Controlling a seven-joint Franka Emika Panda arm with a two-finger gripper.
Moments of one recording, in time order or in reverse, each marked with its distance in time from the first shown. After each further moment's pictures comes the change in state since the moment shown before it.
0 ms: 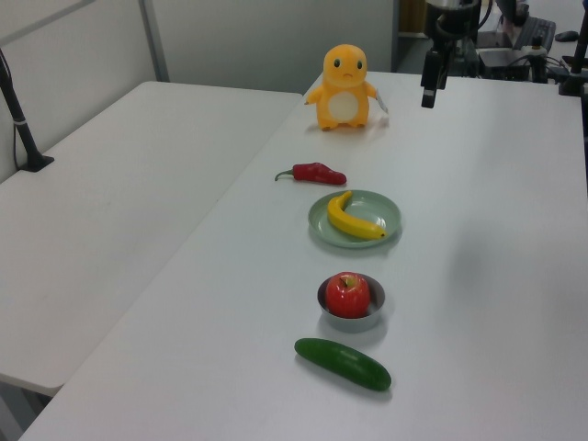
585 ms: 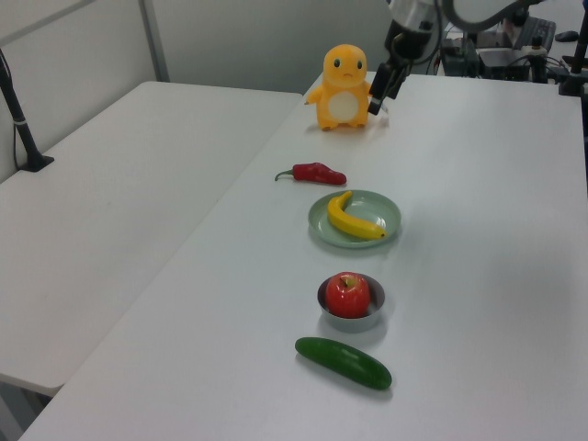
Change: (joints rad) arm -0.044 0.158 -0.005 0.011 0.000 0.386 0.046
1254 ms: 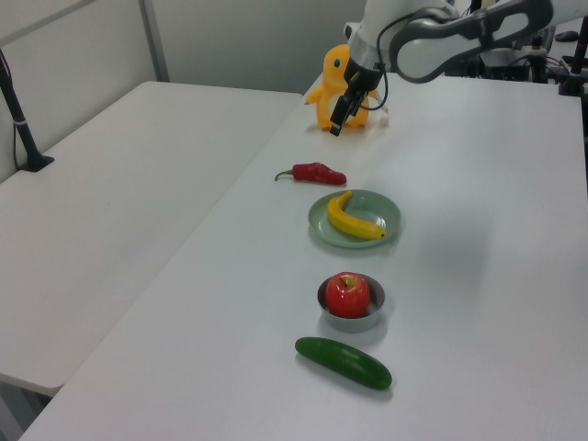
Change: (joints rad) arm -0.056 0.338 -0.002 0.251 -0.128 0.148 -0.035
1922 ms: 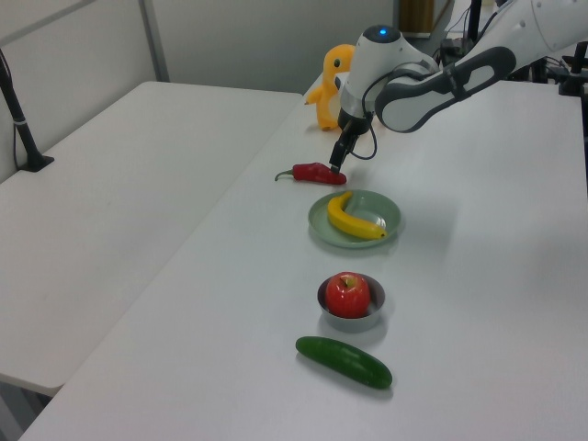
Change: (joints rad) arm -0.032 0.208 0.002 0.068 -0.106 0.079 0.008
